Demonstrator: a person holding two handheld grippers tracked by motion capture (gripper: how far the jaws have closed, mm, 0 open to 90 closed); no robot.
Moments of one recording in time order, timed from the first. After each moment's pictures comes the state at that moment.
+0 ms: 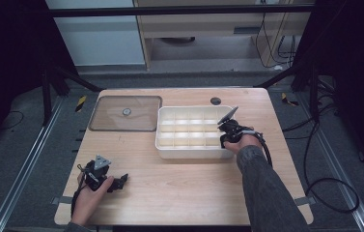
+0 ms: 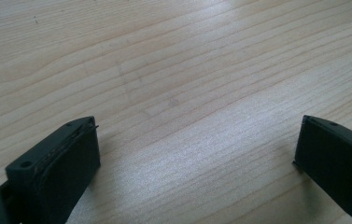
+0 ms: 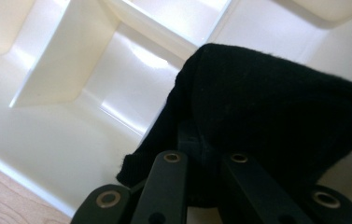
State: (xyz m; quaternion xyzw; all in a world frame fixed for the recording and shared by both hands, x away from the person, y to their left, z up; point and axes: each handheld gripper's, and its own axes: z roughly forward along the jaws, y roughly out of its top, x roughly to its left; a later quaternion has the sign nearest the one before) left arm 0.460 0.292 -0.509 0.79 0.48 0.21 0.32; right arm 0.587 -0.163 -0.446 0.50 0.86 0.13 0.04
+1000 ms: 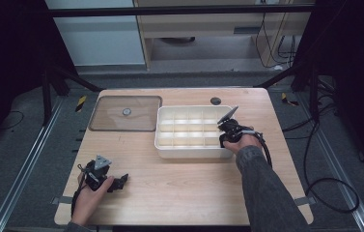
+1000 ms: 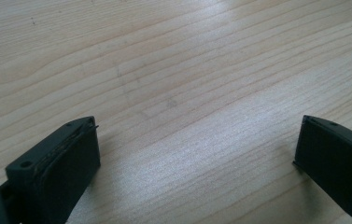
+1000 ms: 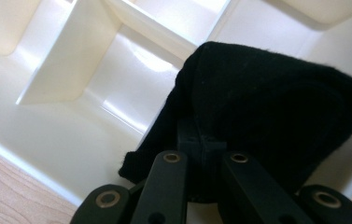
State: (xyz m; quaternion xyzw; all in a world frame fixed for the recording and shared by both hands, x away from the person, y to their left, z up) left arm 0.461 0.291 -0.509 0.79 0.48 0.21 0.32; right arm 0.586 -0.161 -0.443 0.50 0.86 0.14 0.04
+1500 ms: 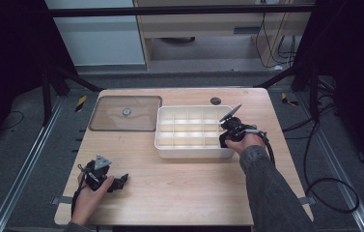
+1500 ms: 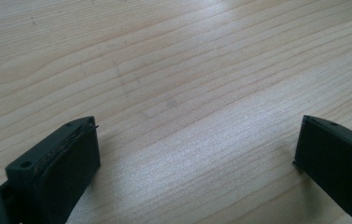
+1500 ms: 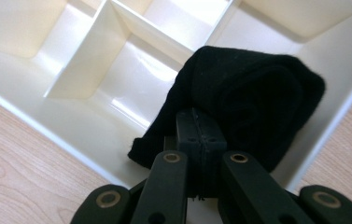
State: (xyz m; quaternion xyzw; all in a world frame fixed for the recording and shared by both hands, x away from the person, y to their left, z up) left arm 0.461 0.291 -0.509 0.79 0.48 0.21 0.32; right arm 0.579 -0.167 -0.426 0.49 0.86 0.16 0.06
